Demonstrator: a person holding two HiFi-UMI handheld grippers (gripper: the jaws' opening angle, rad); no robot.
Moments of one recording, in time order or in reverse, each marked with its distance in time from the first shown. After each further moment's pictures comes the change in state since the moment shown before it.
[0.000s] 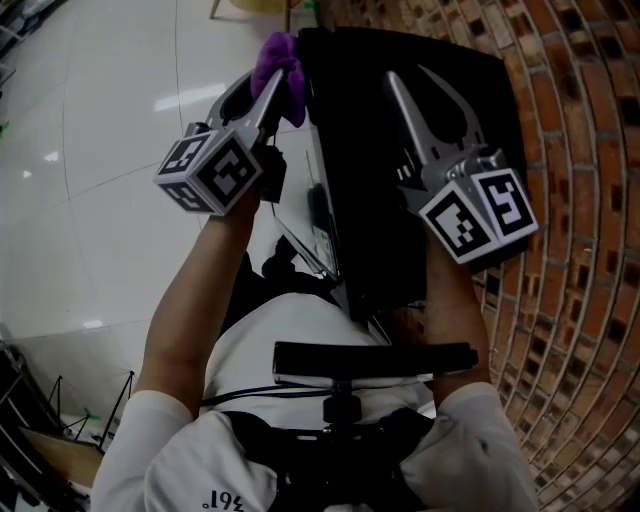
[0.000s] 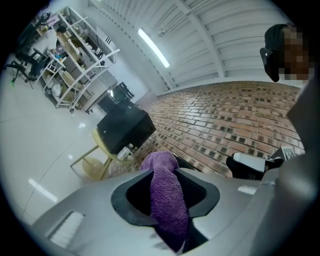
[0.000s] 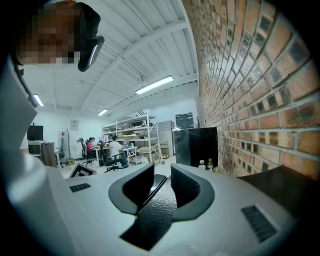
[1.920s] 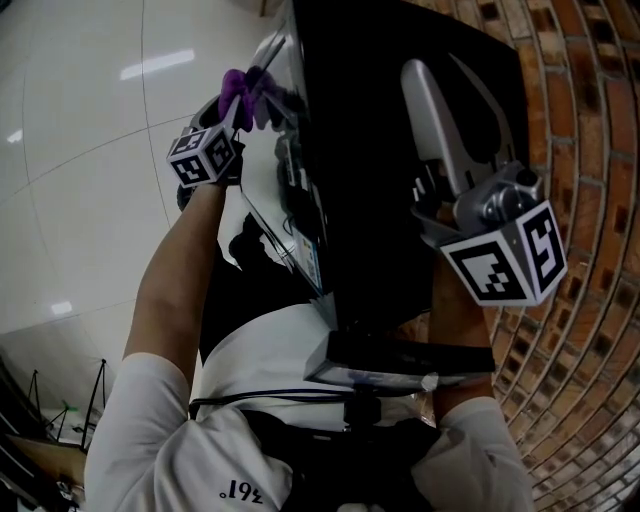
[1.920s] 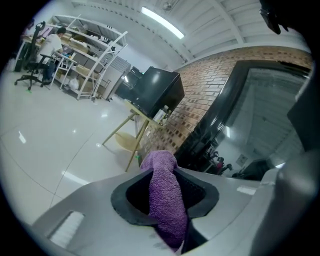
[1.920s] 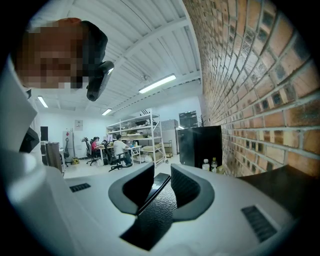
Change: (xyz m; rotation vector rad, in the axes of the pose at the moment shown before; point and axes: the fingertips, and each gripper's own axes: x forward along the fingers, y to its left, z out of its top) left arm 0.001 0.196 -0.214 0.000 0.233 0.266; right arm 0.004 0.009 0.002 0.000 0.014 0.054
